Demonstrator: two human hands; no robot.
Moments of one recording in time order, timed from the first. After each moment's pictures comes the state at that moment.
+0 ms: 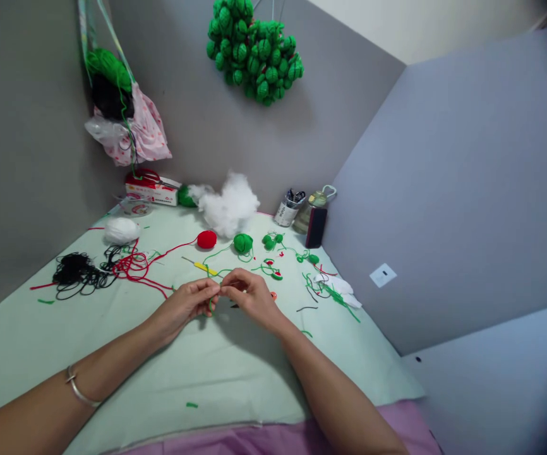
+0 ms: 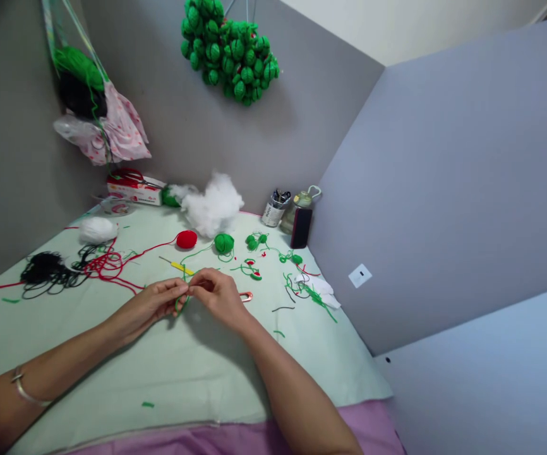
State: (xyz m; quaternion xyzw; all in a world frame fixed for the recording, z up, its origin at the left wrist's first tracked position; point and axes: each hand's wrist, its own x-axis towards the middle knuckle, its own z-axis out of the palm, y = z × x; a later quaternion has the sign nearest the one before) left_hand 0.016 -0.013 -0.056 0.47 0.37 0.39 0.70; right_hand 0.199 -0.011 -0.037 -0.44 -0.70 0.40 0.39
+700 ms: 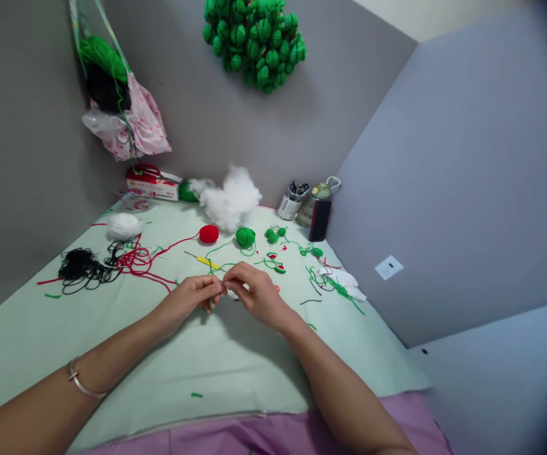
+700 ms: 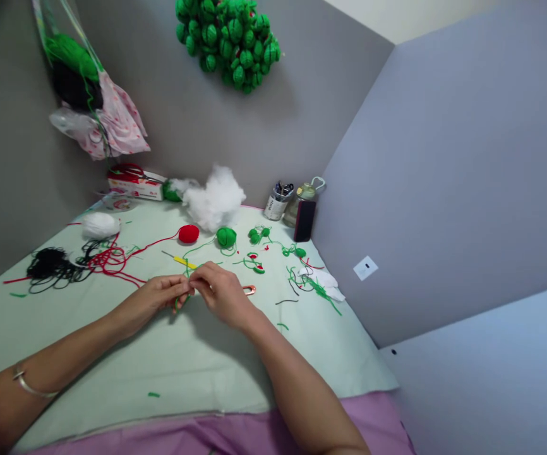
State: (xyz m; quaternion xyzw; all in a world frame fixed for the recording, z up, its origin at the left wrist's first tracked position) left_hand 0.013 -0.011 -0.062 0.54 0.37 0.36 0.67; right_hand 0.205 -0.021 -0.025 -0.38 -0.82 0.25 0.35
